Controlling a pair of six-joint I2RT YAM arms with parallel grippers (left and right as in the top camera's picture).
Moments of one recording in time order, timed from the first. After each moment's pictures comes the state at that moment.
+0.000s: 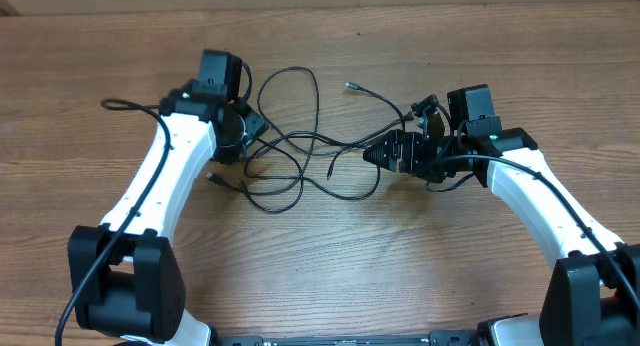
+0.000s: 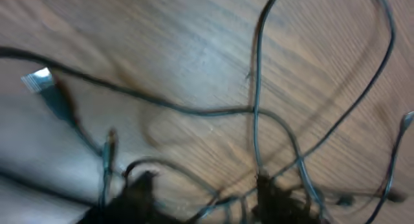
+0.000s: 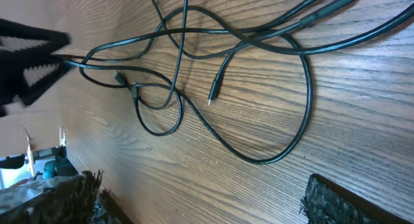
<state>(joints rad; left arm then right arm) -0.17 1.74 1.34 -0.82 0.04 -0.95 0.18 1.59 1.04 -0.59 -0.69 0.34</state>
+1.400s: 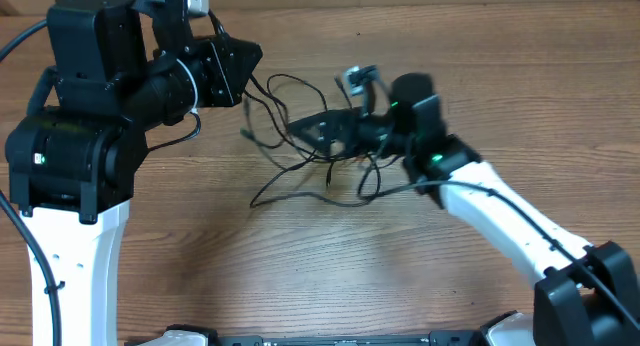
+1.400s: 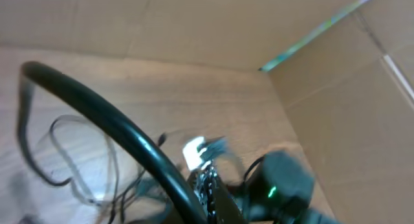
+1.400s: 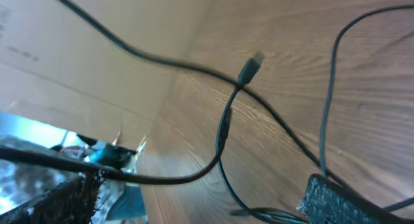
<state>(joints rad) -0.16 1.43 1.98 -1.05 0.51 -0.42 0.51 1.59 1.04 0.14 -0.69 0.68</state>
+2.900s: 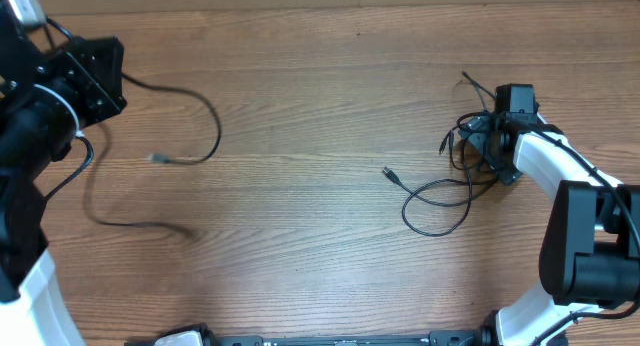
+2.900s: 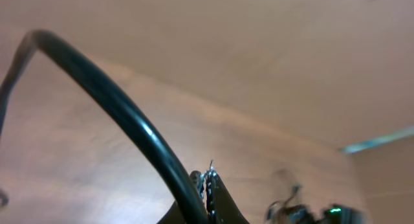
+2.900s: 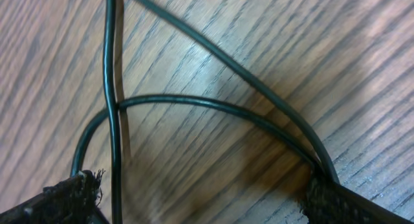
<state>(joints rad) 0.20 1.38 2.18 -1.30 0.36 -0.40 -0.09 1.84 1.05 -0.42 0.11 0.78</state>
